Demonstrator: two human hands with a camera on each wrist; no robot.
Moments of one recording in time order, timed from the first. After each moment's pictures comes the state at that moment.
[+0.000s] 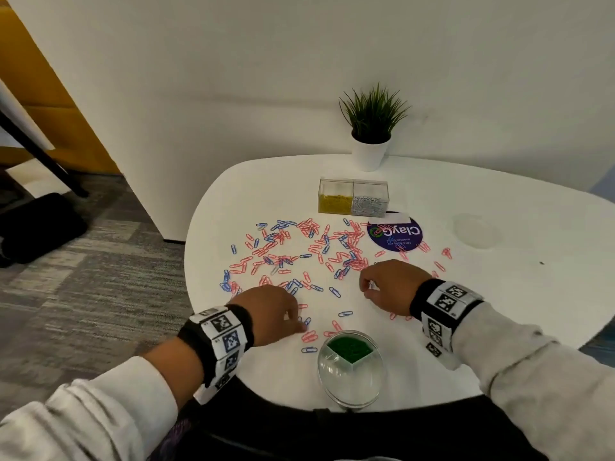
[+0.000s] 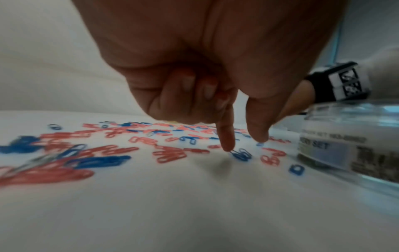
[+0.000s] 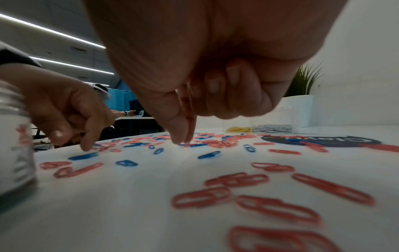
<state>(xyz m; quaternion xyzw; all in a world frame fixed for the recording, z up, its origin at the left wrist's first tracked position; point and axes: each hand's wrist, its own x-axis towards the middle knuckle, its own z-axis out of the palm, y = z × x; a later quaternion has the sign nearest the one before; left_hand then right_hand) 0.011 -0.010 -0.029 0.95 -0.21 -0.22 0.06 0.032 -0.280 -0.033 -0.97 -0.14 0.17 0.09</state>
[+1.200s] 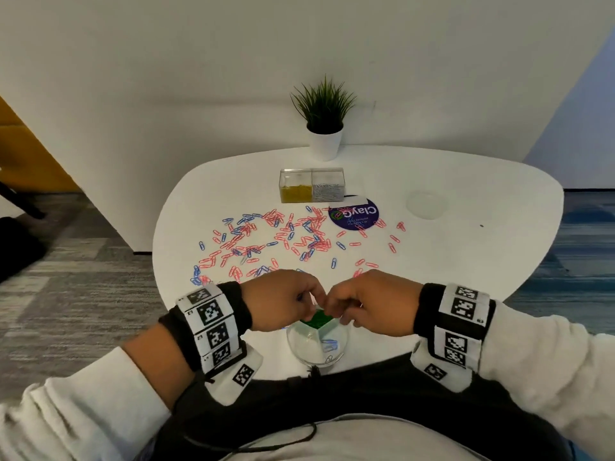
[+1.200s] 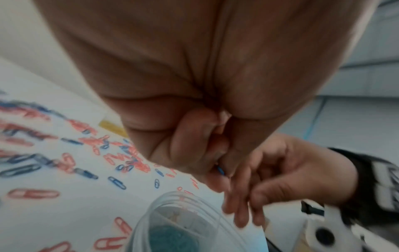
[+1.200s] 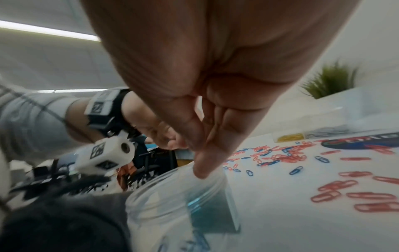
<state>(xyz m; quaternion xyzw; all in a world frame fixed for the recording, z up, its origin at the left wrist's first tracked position) -0.030 -0.070 0.025 0.87 -0.33 -0.29 0.20 -0.076 -0.282 0.017 -0.92 -0.21 0.23 0.26</state>
